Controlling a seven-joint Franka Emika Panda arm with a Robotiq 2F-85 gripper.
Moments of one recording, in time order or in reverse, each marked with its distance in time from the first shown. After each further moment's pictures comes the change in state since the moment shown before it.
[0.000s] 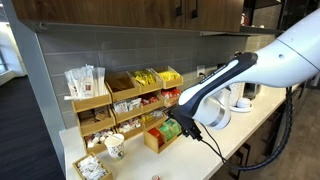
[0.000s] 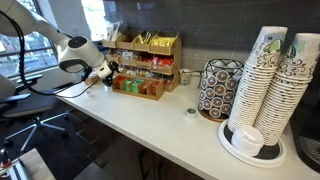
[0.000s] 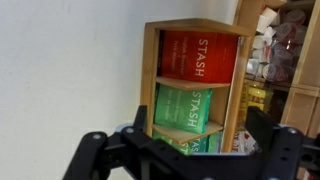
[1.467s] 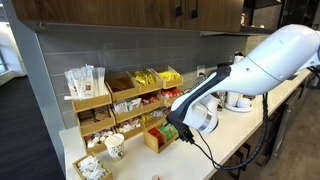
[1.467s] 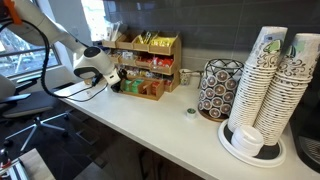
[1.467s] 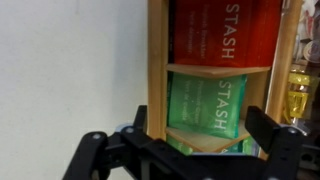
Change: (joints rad) arm -0.002 0.195 -0.034 0.134 0.014 0.023 0.009
